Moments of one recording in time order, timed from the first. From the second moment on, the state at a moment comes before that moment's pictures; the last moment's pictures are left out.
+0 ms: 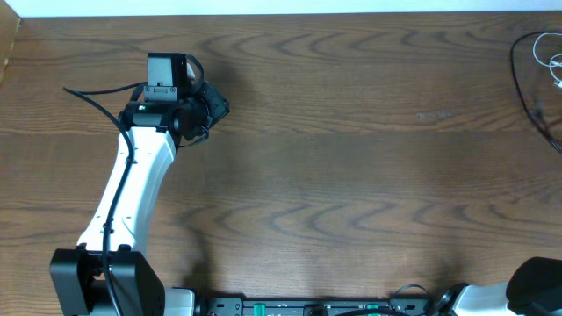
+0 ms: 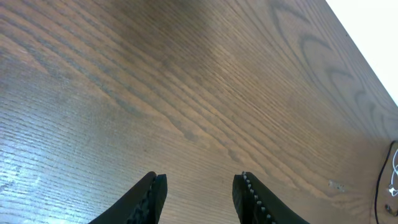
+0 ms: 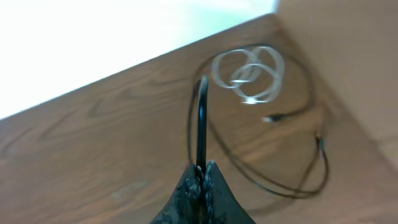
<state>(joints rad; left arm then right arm) -0.05 1.56 1.25 -0.67 0.25 -0.70 -0.64 1.61 1.84 -0.92 -0.29 -0.05</state>
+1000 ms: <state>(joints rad) -0.05 1.56 1.25 -0.66 0.25 -0.70 -0.91 1.90 1.84 -0.87 -0.42 0.02</state>
